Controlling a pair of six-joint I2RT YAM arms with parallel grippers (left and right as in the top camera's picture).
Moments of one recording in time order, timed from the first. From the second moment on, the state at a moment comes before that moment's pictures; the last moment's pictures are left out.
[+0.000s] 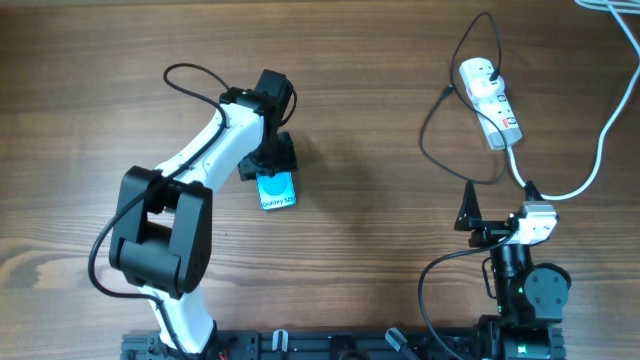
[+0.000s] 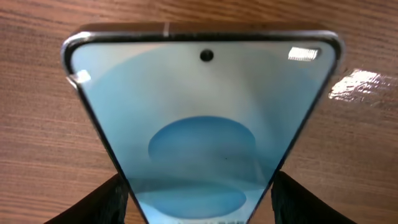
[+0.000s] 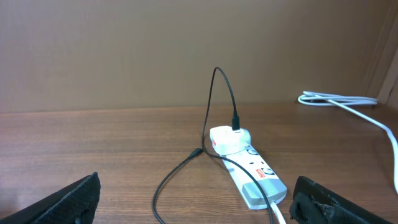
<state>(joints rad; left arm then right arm) -0.35 1.95 1.37 -0.98 0.00 -0.54 -0.05 0.02 0.01 0.00 -0.06 0.04</state>
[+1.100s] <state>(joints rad) -0.39 1.92 1.19 -0.76 0.00 -0.55 -0.05 0.02 0.01 0.00 -0.06 0.04</state>
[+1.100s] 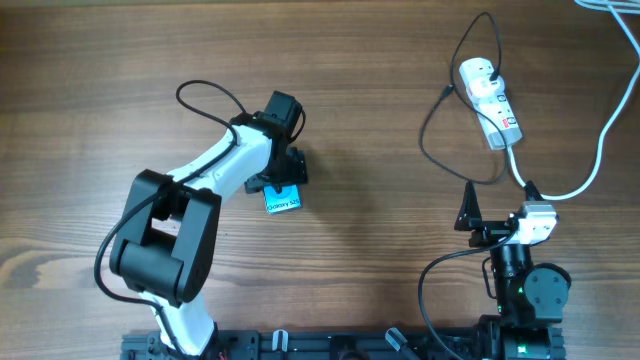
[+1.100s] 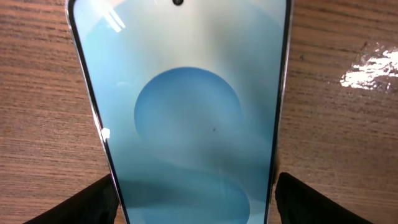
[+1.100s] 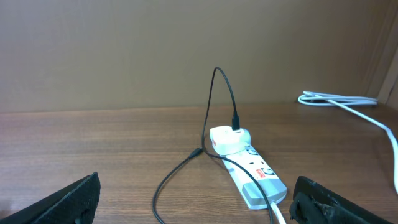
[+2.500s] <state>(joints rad) -0.39 1.90 1.58 -1.13 0.04 -0.61 -0.05 0.02 0.01 0.00 -0.06 0.04</state>
